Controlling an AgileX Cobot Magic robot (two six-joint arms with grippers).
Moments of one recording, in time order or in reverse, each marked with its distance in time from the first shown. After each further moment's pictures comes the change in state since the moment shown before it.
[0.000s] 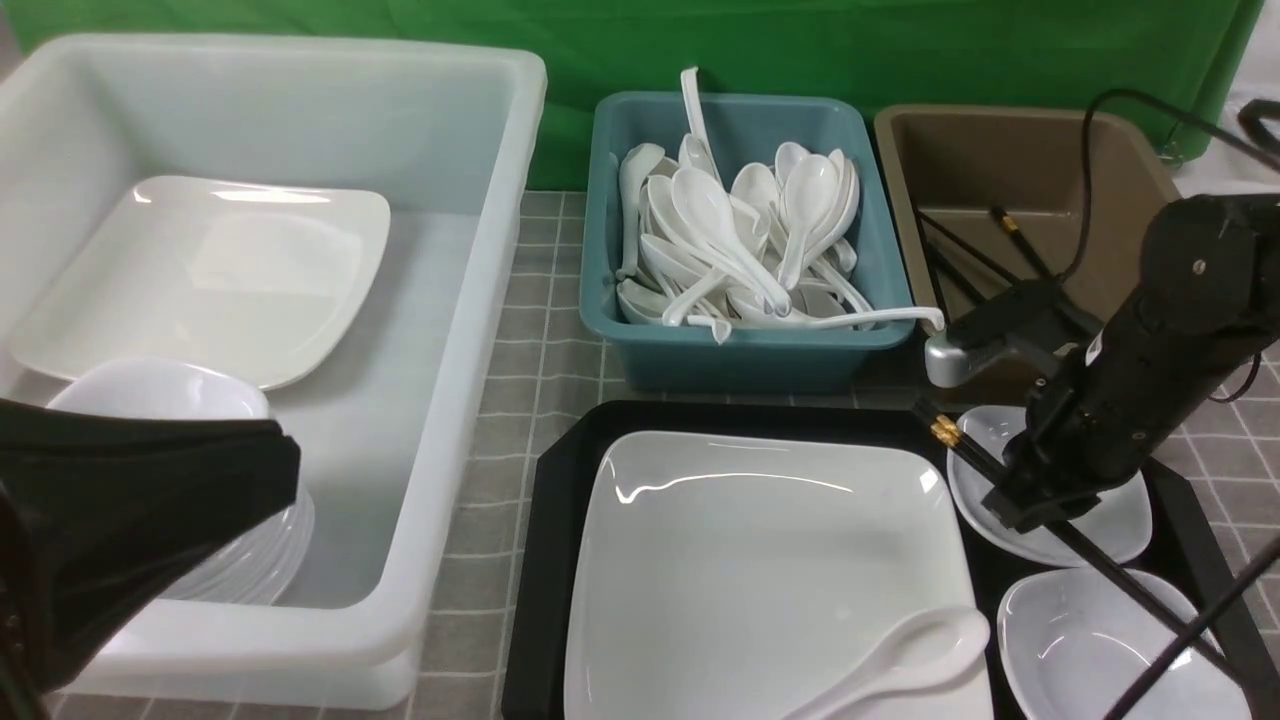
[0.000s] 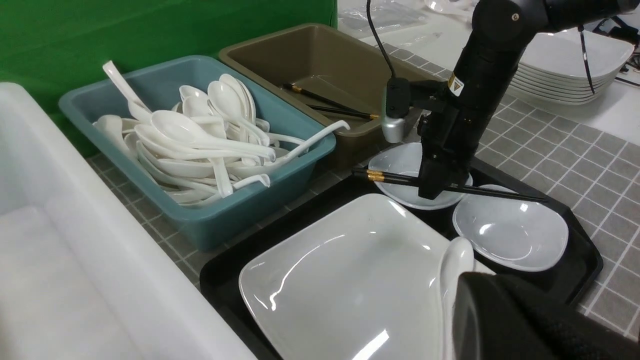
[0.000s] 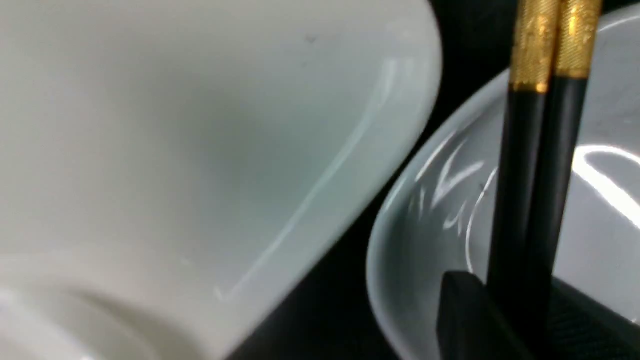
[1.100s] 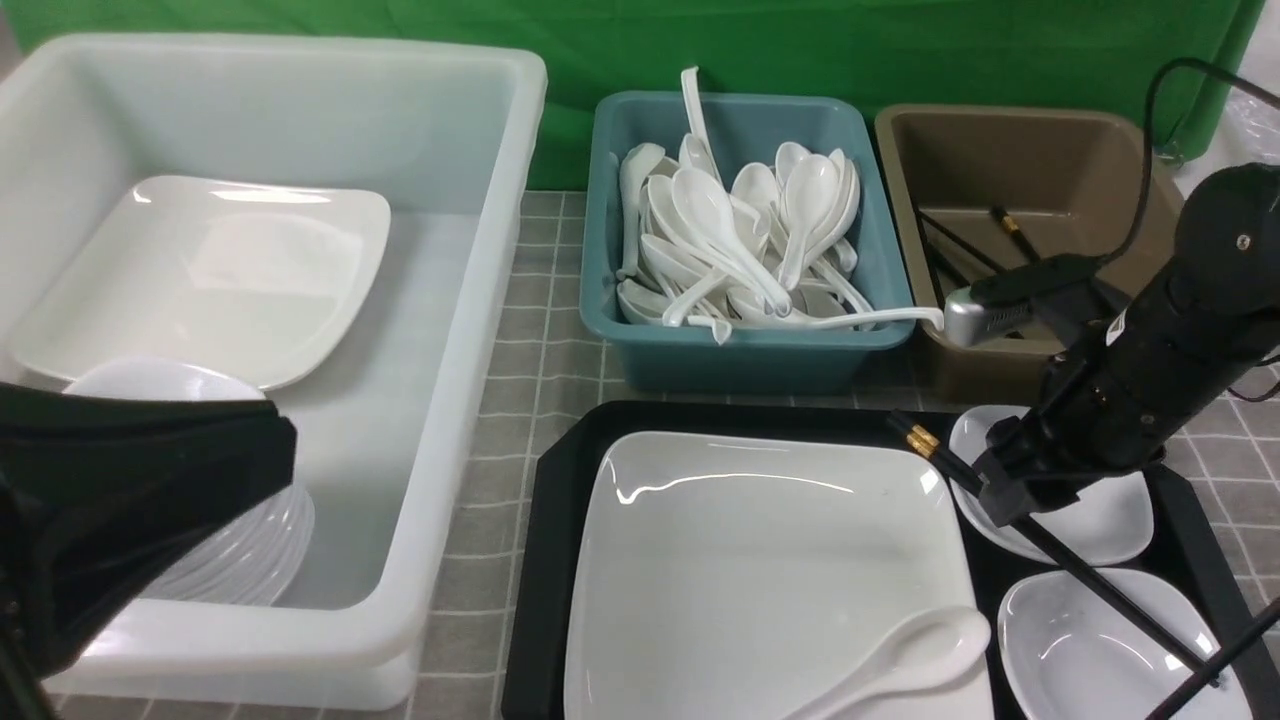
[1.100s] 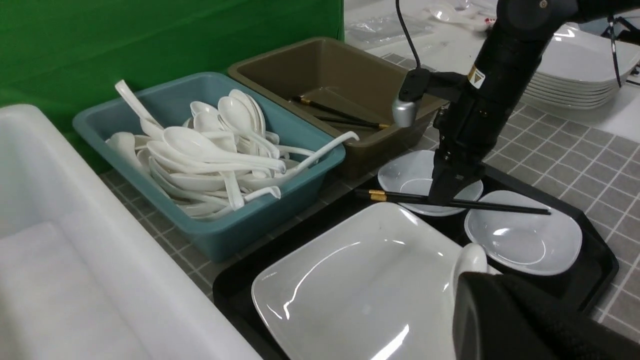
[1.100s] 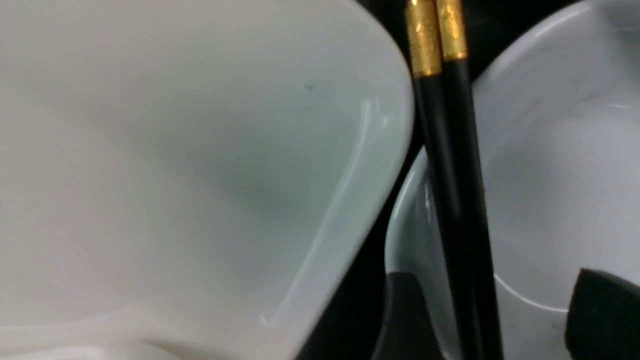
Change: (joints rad) right arm -0.009 -0.022 0.006 0.040 -0.020 0.208; left arm 0.000 0.000 0.000 0.007 0.001 0.026
